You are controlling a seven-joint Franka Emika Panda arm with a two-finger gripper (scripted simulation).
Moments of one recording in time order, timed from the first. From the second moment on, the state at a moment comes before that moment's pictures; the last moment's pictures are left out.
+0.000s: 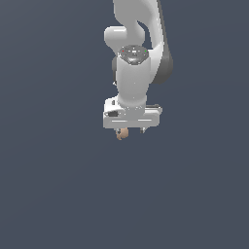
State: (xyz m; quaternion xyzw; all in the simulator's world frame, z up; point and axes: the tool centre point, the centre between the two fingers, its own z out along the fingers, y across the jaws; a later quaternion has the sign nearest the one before) arm 0.010 0.024 0.198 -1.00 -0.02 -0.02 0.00
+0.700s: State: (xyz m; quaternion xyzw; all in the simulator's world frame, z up) arm 0.015 0.004 0.207 -1.00 -0.03 -0.03 -0.01
